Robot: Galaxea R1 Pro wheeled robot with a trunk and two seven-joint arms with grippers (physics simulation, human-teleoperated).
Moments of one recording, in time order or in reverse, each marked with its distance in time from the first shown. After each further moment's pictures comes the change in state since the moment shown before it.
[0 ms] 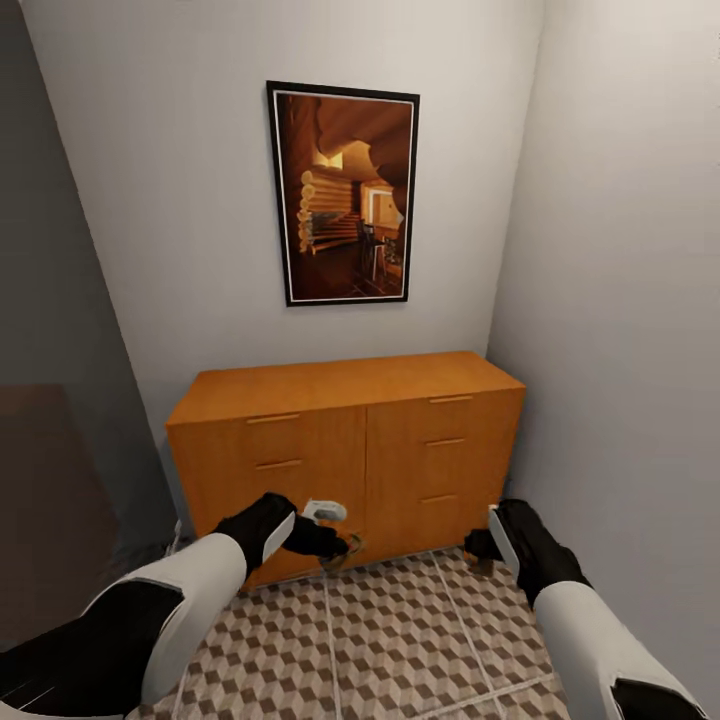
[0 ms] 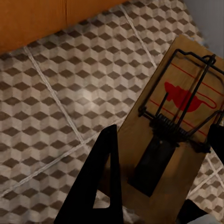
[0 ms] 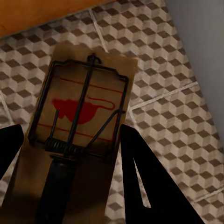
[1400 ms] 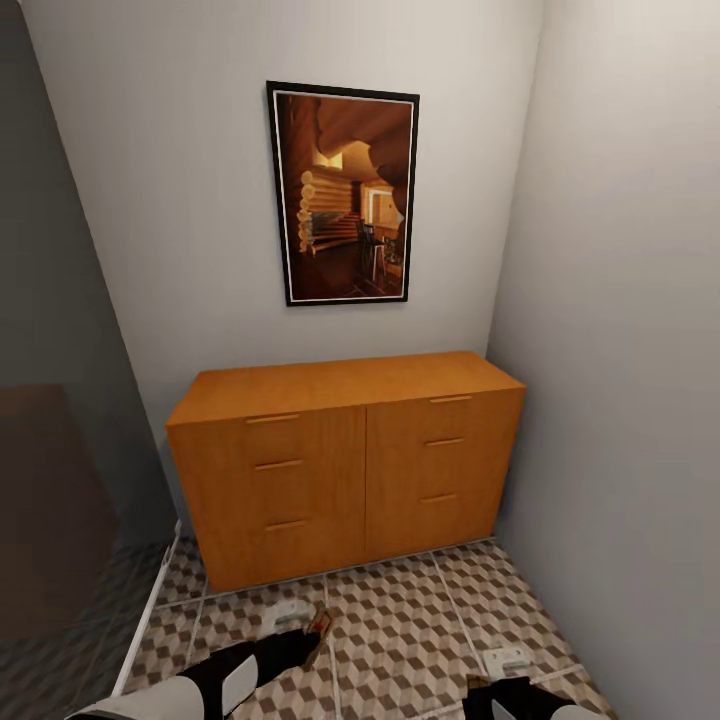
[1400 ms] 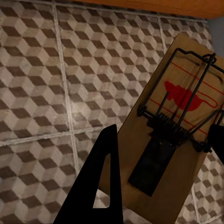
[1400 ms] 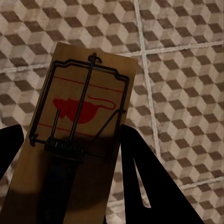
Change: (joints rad) left arm 0.331 0.068 0.000 0.136 0.373 -0.554 0.076; right arm 0.147 -0.006 0.002 0.672 0.193 -0.723 0.036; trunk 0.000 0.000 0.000
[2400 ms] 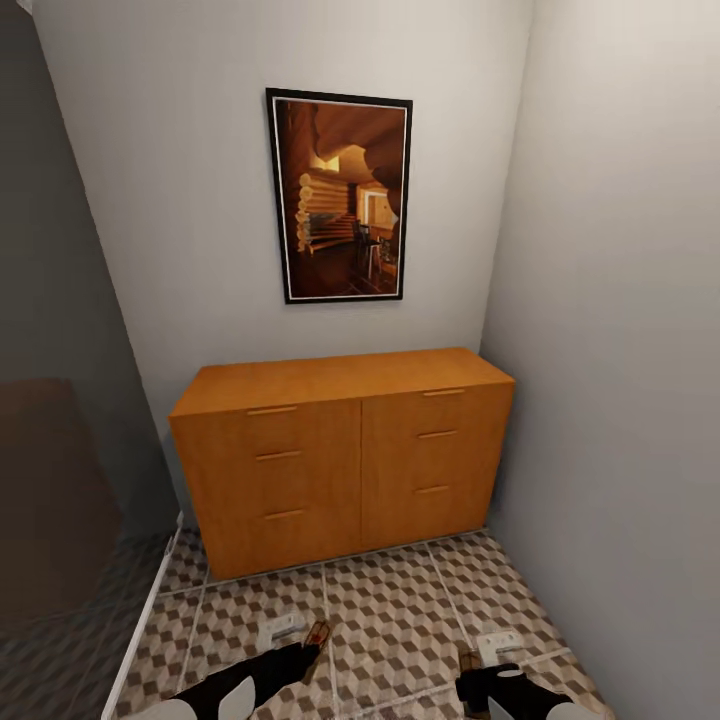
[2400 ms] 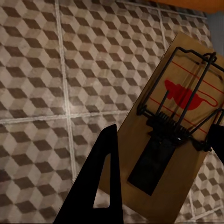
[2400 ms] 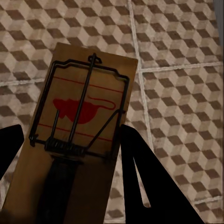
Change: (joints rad) left arm 0.048 -0.001 0.001 -0.009 0.034 -0.052 -0.003; right arm 0.000 0.010 0.002 -0.018 0.036 -0.103 0.001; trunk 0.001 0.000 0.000
